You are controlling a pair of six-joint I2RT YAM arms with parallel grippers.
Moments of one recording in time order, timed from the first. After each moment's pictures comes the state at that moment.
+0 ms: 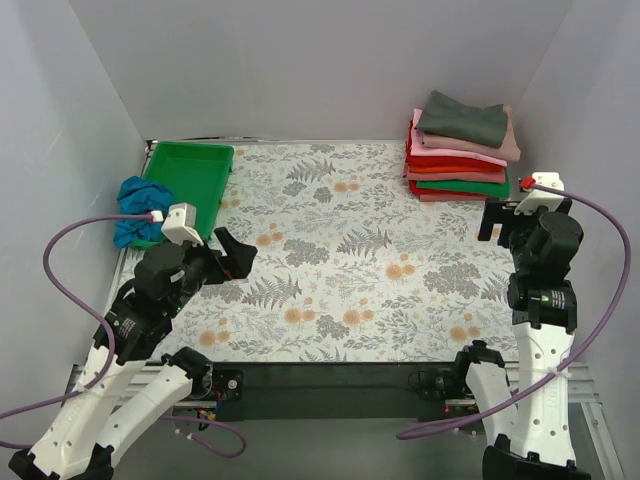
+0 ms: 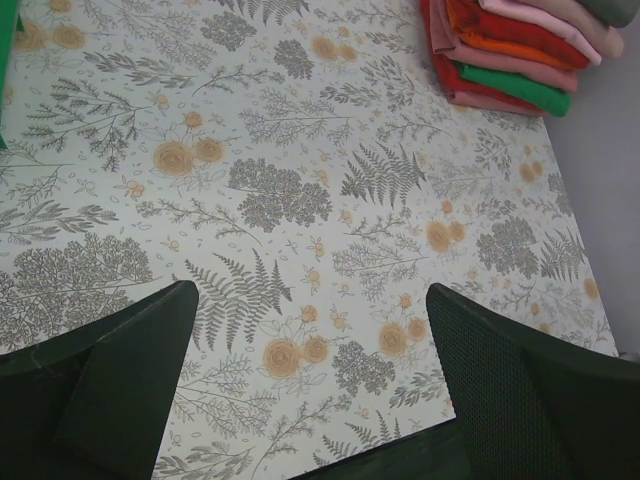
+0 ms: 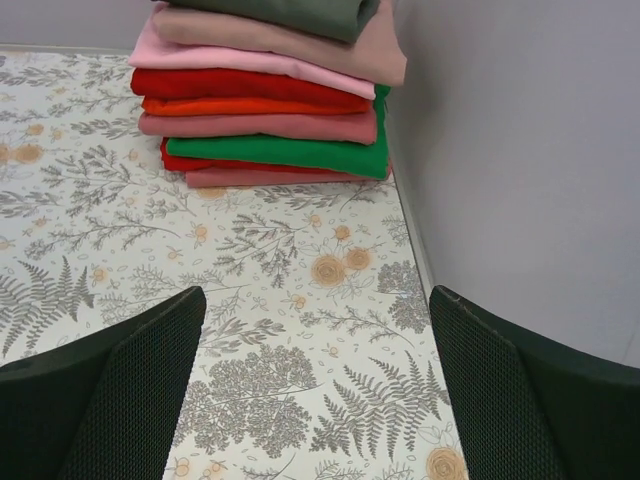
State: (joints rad) left arm -0.53 0.58 0.91 -0.67 -0.15 -0.56; right arm -0.14 0.68 0.91 -0.45 0.00 -0.15
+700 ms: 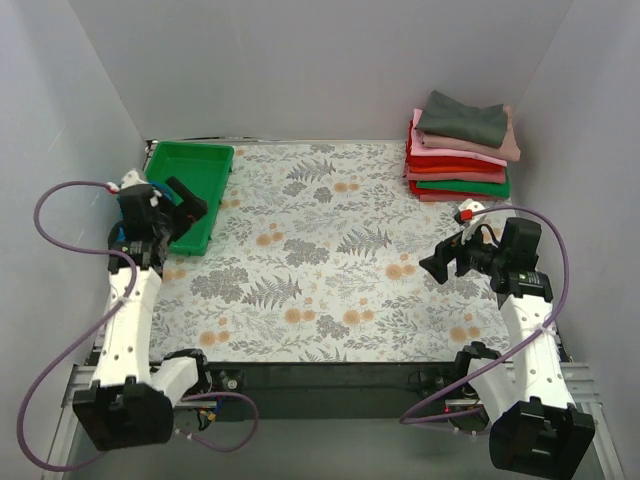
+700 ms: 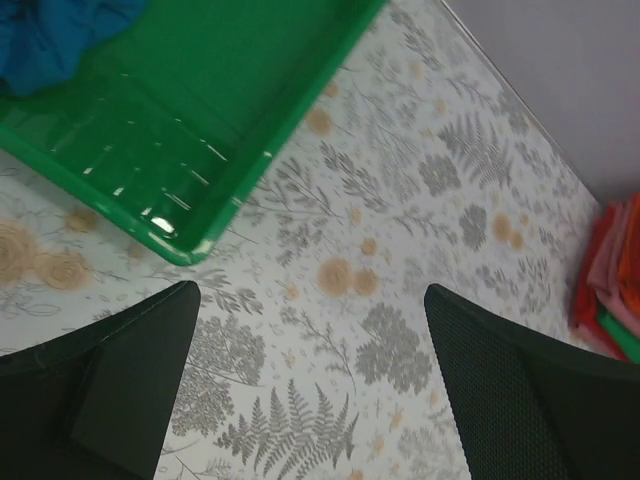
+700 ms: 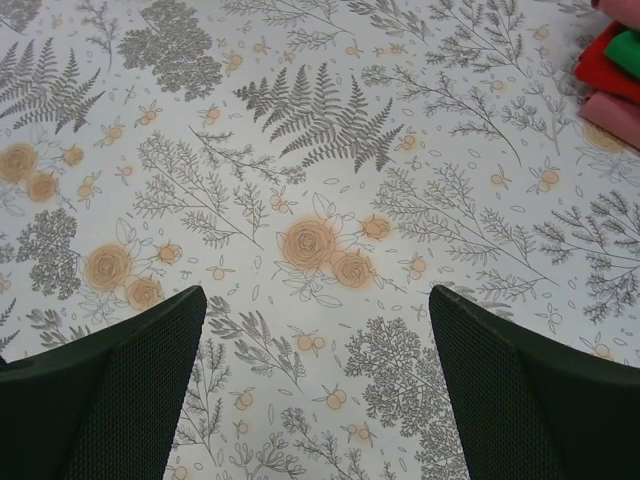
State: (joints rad) left arm 0.04 0.99 0.98 -0.52 0.04 -0.61; right arm -0.15 0.84 0.68 -0.48 -0.81 -0.41
